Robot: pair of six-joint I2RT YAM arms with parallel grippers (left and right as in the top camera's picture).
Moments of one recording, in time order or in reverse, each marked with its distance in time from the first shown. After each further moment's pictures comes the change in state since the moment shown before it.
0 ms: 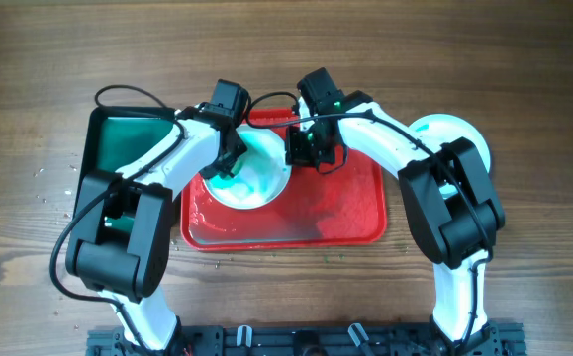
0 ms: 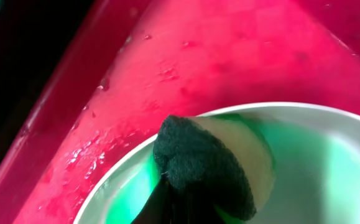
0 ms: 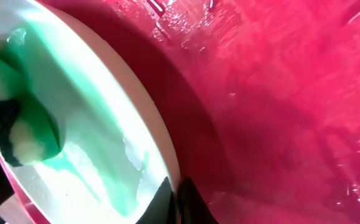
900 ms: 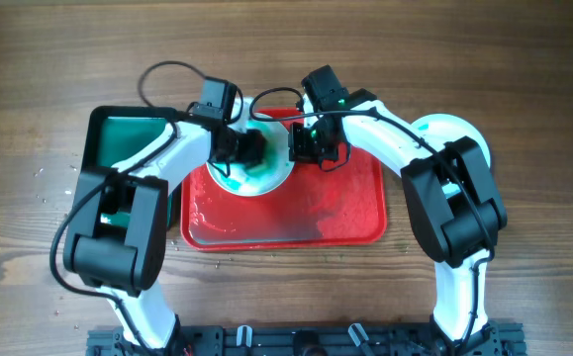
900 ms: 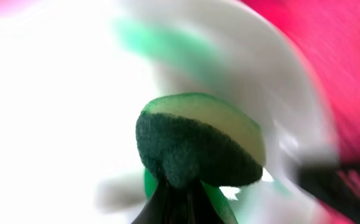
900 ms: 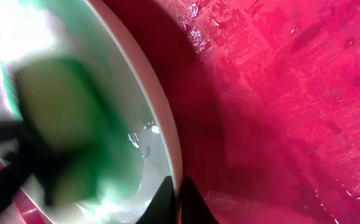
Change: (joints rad) left arm 0.053 0.015 -0.037 0.244 0.426 0.668; right arm -0.016 0.000 0.000 0.008 0.016 0.001
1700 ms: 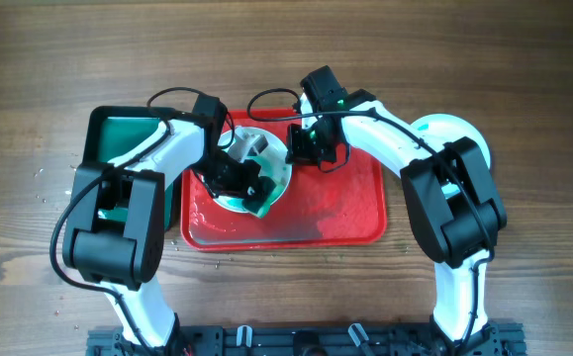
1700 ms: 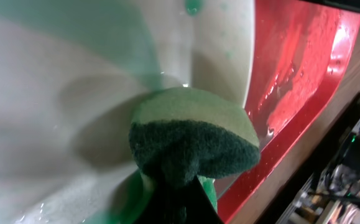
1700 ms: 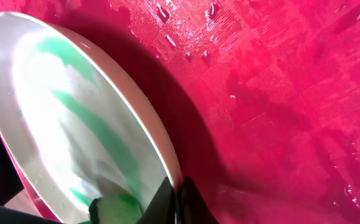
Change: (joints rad) left arm 0.034 0.024 -0.002 -0.420 0.430 0.445; right arm 0.003 0.000 0.000 -0.002 -0.045 -0.008
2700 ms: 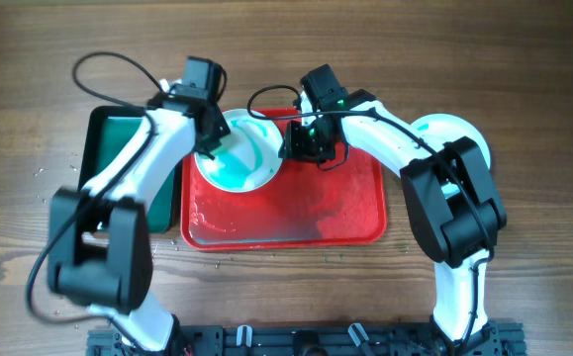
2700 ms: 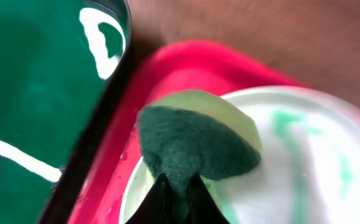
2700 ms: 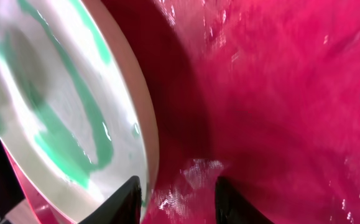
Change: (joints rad) left arm 0.005 -0.120 0.119 0.178 -0.836 -0.818; right arm 0.002 0.001 -0.001 0.045 0.020 0.020
